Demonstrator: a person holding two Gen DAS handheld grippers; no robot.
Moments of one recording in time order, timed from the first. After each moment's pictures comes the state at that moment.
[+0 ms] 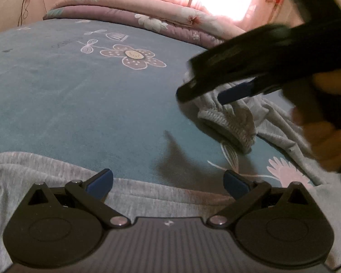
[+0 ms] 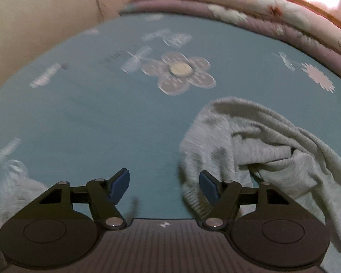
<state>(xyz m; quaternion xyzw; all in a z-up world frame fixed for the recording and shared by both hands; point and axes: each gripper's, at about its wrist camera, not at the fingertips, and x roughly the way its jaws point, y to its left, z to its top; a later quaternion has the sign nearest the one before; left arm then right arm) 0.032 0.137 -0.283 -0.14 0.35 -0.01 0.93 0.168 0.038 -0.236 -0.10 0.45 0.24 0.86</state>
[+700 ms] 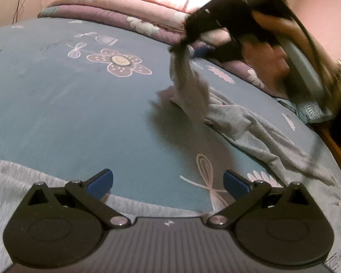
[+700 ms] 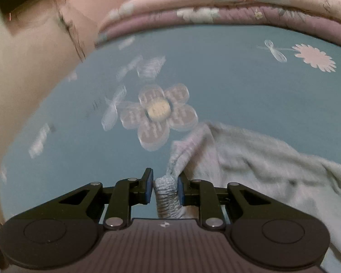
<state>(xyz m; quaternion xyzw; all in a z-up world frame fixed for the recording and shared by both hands) 0.032 0.125 -0.267 -0.17 0.33 -0.03 0.93 0.279 0.010 -0.187 0.09 0.45 0.26 0.85</state>
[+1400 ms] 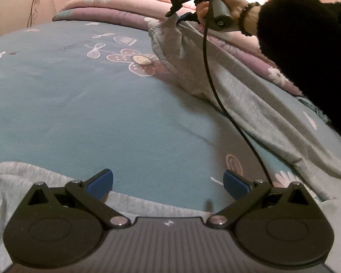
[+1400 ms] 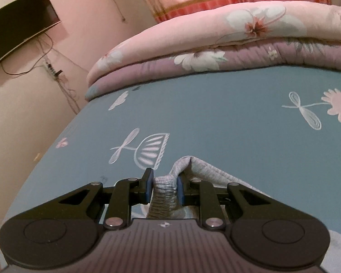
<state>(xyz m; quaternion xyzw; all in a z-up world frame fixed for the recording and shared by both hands) 0.034 0.133 -0.276 -0.16 0.34 0.02 0.93 0.432 0.074 -0.180 0.13 0.38 0.22 0.89</state>
